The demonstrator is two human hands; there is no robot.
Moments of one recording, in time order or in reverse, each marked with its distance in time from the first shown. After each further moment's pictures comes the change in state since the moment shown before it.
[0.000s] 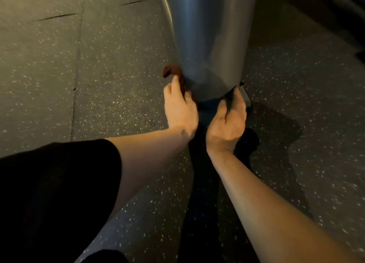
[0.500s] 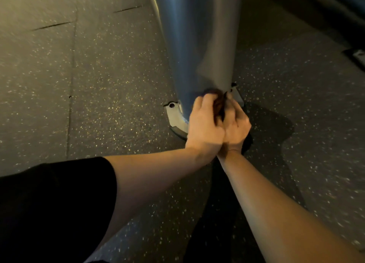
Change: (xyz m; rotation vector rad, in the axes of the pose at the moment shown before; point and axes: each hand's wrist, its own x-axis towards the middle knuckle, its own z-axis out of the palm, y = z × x) left_hand -0.055 0.030 0.010 0.028 -0.242 0.258; right_hand 0.015 0.018 -0.016 0.260 0.012 -0.023
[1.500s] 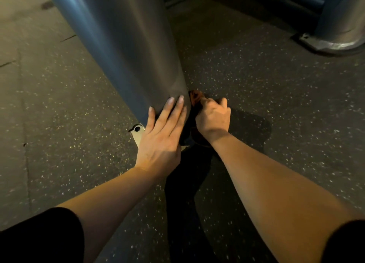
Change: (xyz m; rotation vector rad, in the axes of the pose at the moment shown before) left_hand 0.035 -0.050 0.001 0.910 -0.141 0.720; right_hand 0.083 0.017 -0.018 -0.996 -0.435 0.116
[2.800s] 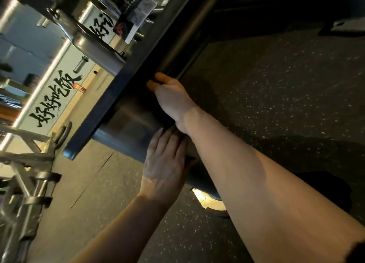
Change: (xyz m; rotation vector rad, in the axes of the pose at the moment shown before) left_hand 0.094 -0.043 -0.135 0.561 -0.170 0.189; right_hand 0.061 -0.135 -0.166 1.435 -0.211 -0.237
